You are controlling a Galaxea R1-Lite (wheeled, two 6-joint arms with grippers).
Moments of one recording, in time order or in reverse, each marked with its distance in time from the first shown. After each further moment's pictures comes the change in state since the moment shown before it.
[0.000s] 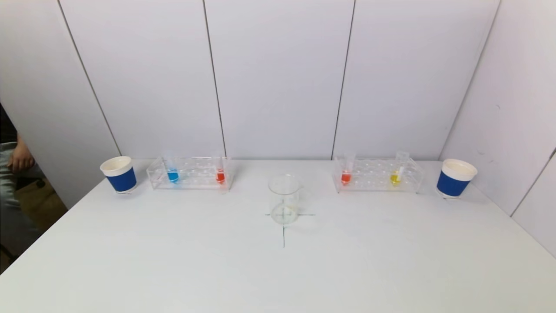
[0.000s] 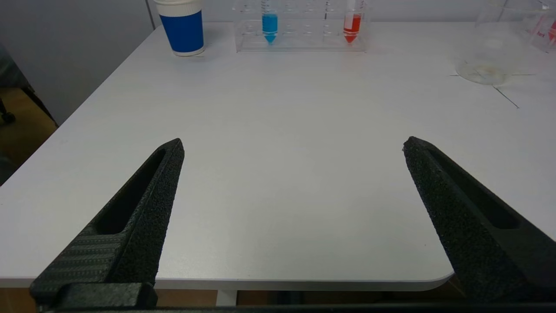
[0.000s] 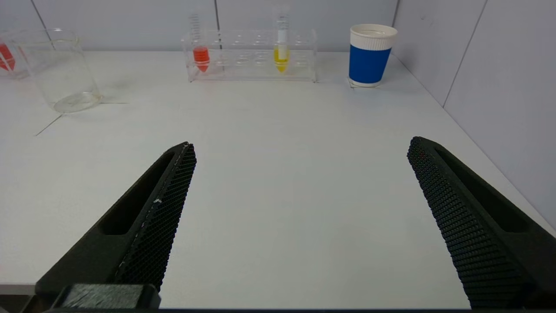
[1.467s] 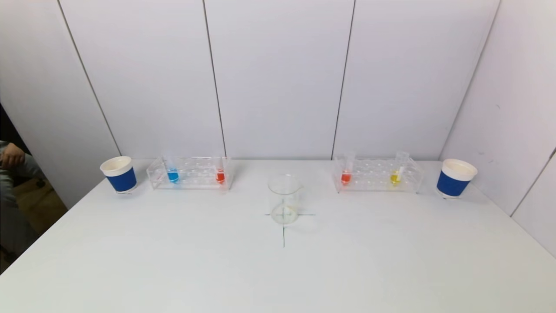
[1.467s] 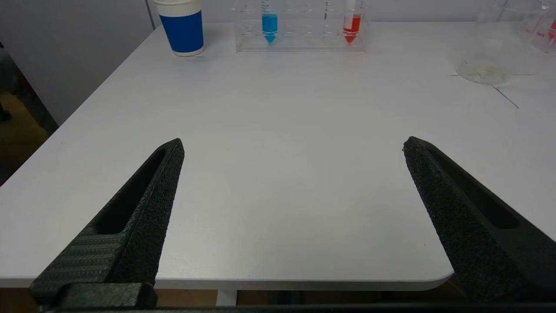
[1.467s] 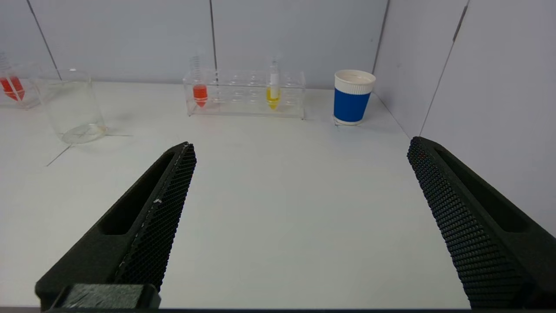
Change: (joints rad) left arm 0.000 0.000 0.000 0.000 0.000 0.000; right arm 0.000 0.031 -0.211 0.117 -0.011 -0.040
